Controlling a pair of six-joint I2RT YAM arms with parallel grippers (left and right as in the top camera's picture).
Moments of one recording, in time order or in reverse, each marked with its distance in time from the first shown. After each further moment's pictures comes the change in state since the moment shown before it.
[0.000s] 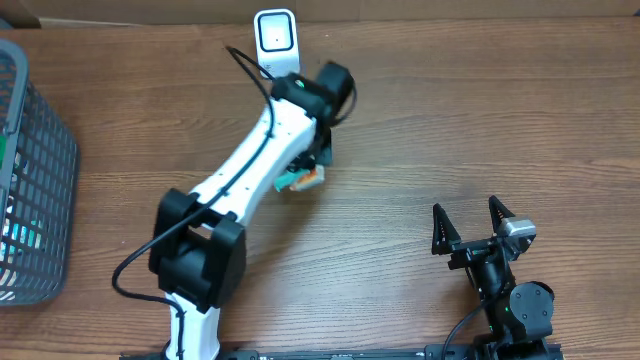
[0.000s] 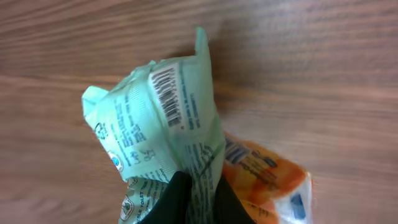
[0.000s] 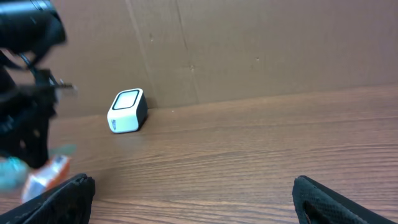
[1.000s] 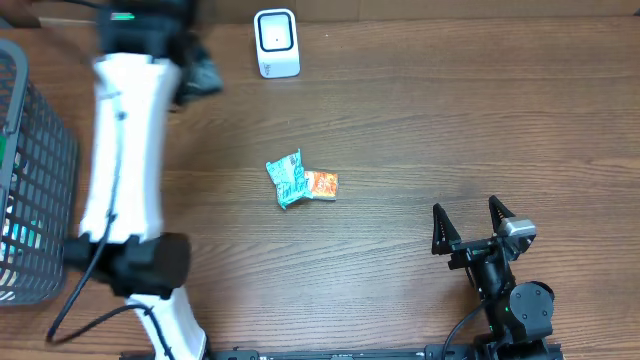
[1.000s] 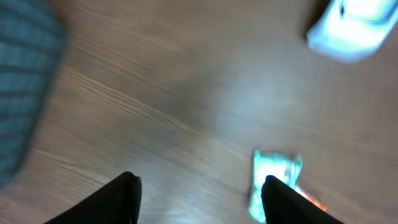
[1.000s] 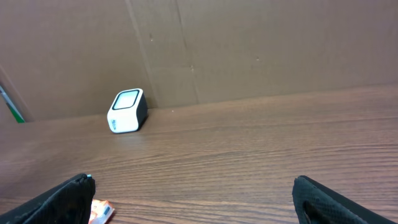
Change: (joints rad) left arm 0.464 -0.046 0.630 -0.393 0.026 0.056; right arm 0.000 0.000 0.000 0.000 0.000 0.000
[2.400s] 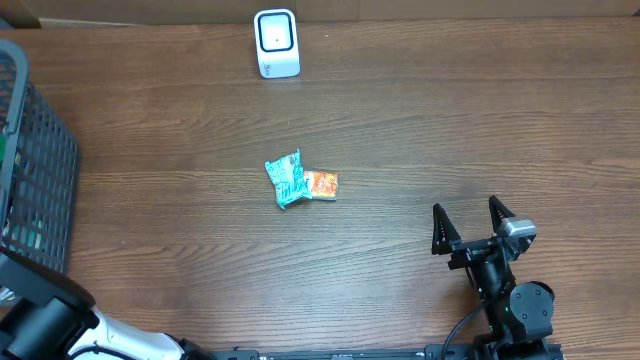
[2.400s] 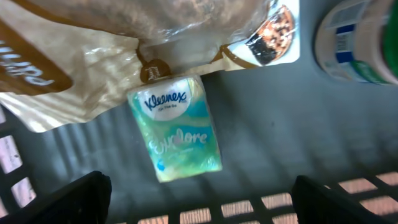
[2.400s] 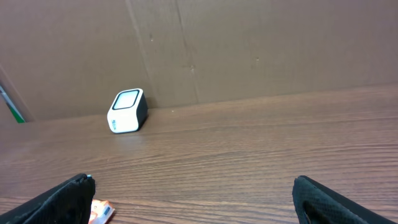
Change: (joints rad) left arm 0.976 -0.089 -0.783 0.623 0.139 -0.085; right arm 0.000 0.000 0.000 0.000 0.000 0.000
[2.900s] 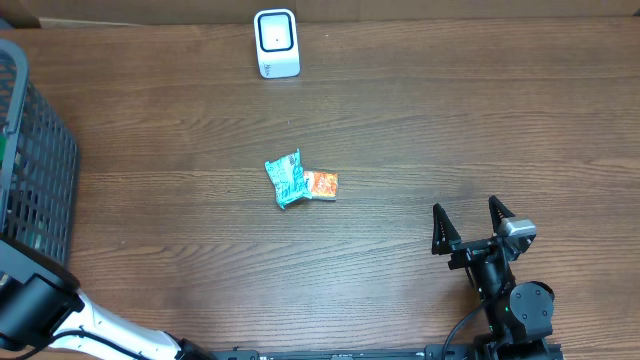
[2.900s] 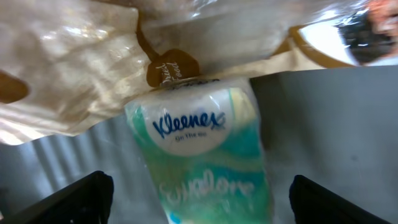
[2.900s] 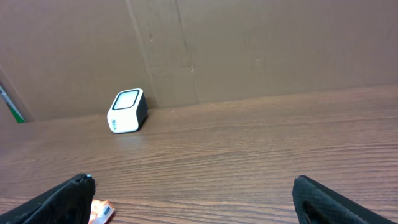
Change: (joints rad) left arm -0.001 0.153 -0.001 -0.003 -0.060 -0.023; right arm 0.000 0.000 0.000 0.000 0.000 0.000
